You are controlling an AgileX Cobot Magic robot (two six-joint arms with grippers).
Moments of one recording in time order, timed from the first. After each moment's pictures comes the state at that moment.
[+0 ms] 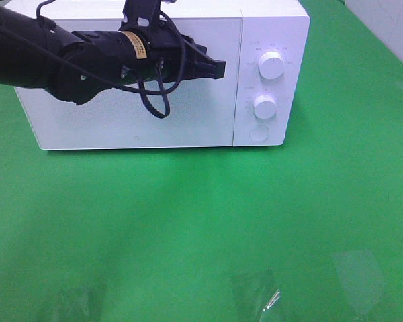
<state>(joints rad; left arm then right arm) -0.64 1.94 -1.22 0.14 -0.33 -0.21 0.13 0.00 -0.51 -0.08 1.02 0.13</state>
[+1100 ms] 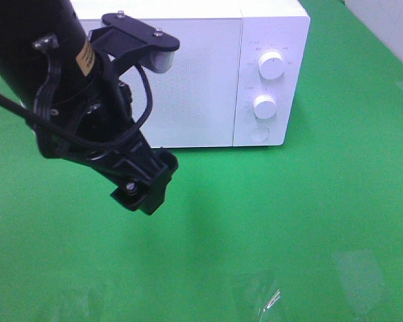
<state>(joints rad) -0.89 1.59 -1.23 0.12 1.08 -0.20 0.13 0.00 -0.51 -0.08 1.02 0.13</state>
